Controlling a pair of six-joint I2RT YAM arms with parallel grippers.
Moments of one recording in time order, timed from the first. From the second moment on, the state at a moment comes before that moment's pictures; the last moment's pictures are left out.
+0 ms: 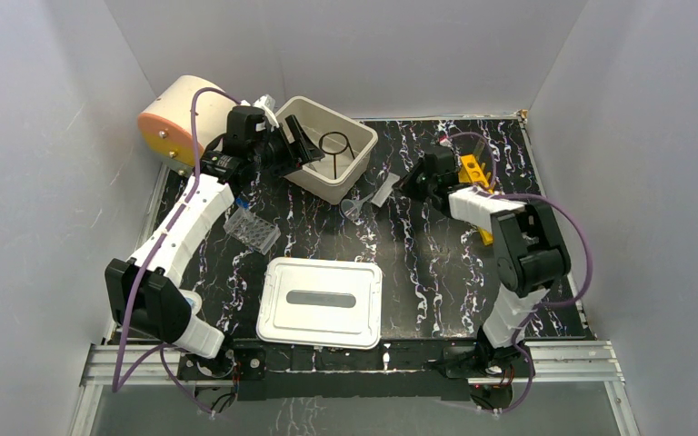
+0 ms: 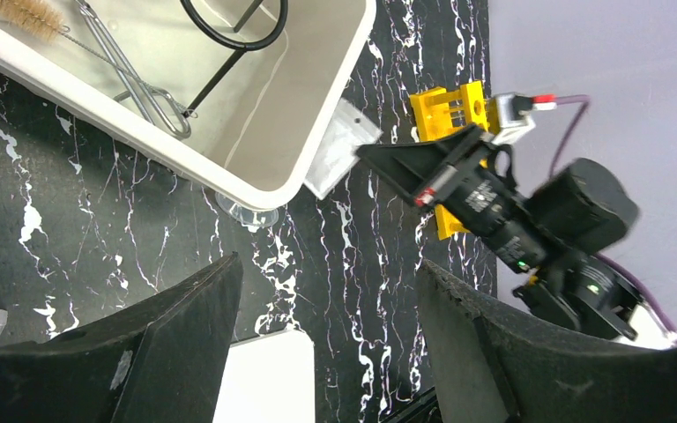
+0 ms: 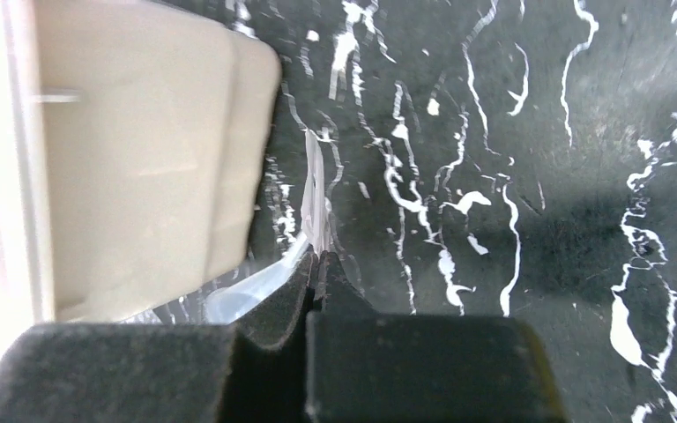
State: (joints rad) left arm -0.35 1.49 1.44 -0.50 0.25 -0.69; right arm 0.34 1.83 1.06 0.12 -0.13 0.89
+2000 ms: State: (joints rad) left arm -0.37 1.58 1.39 -0.15 0.63 -0.83; right arm 0.29 1.46 1.23 0.11 -0.75 0.72
